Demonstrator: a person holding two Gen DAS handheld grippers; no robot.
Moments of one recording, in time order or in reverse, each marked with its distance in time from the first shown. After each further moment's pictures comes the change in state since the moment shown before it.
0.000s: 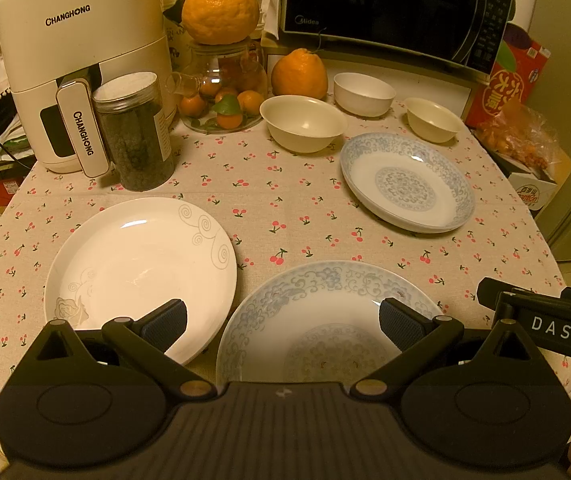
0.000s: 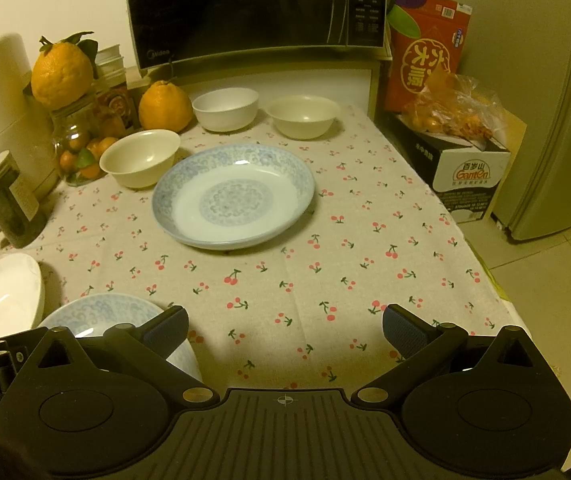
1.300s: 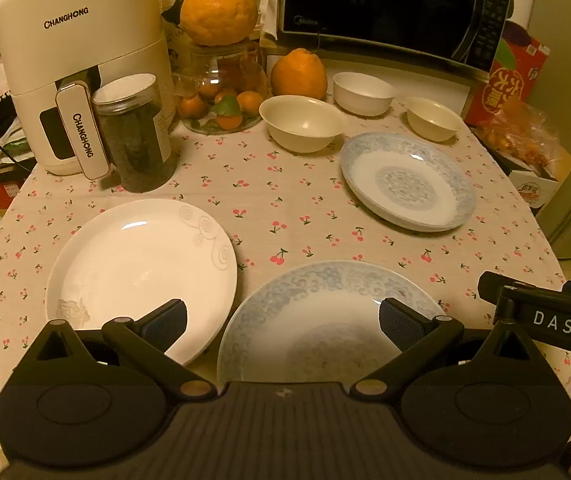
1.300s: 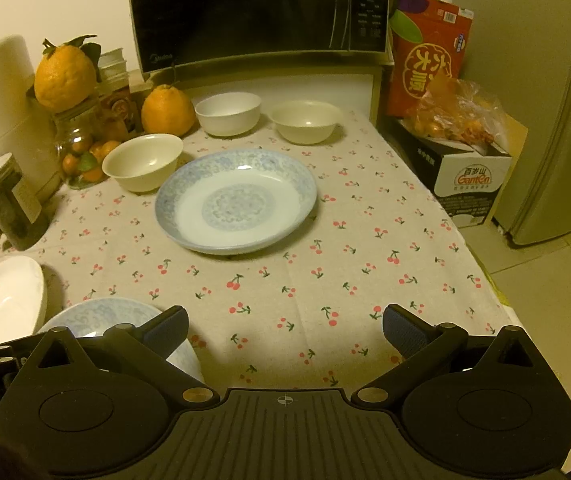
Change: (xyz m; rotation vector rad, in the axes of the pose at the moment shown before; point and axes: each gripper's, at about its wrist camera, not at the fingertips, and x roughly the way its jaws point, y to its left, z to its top) left arm 0.001 0.000 0.000 0.006 -0.002 0.003; right arm -0.001 0.001 0.001 -0.004 -0.013 0.003
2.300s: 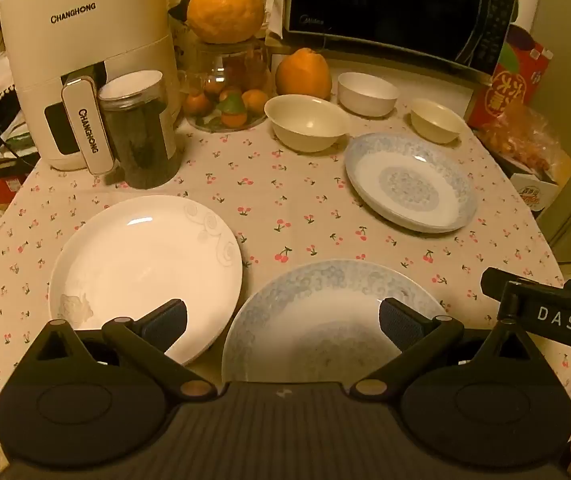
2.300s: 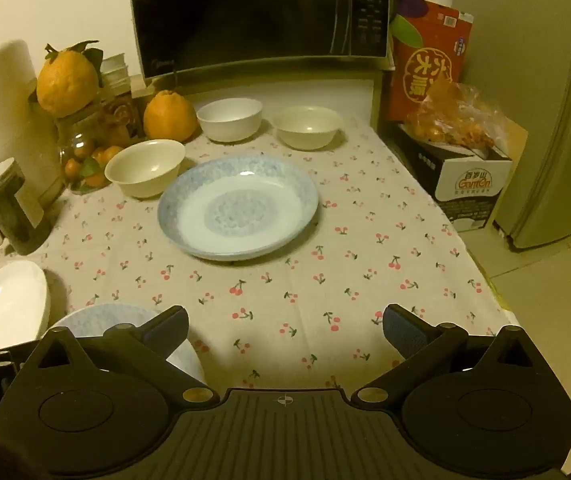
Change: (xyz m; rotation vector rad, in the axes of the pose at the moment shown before) left arm -0.002 0.003 0.000 -0.020 0.007 -0.006; right arm -0.003 0.001 0.002 -0.004 -0.016 0.009
